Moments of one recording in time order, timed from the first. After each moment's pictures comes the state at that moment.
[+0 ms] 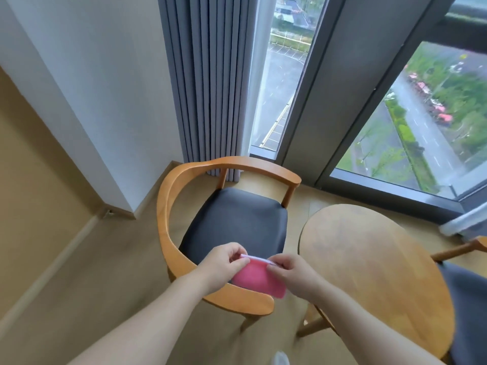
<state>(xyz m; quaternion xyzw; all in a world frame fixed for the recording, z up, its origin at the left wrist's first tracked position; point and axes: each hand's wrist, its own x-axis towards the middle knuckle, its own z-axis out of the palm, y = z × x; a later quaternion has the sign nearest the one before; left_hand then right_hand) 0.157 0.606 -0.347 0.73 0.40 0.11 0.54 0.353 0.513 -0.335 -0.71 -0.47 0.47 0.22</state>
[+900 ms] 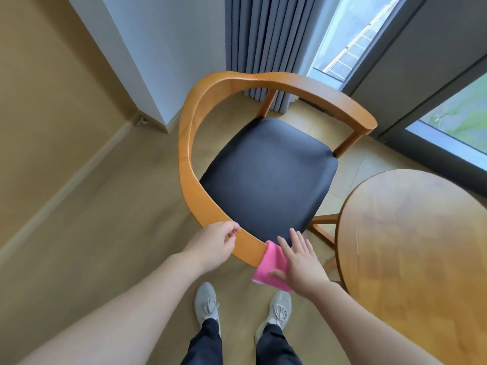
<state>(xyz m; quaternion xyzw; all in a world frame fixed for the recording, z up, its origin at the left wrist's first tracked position) 0.123 0.590 -0.478 0.71 0.54 0.01 0.44 0.364 0.507 -0.543 -0.65 -0.69 0.26 -0.17</state>
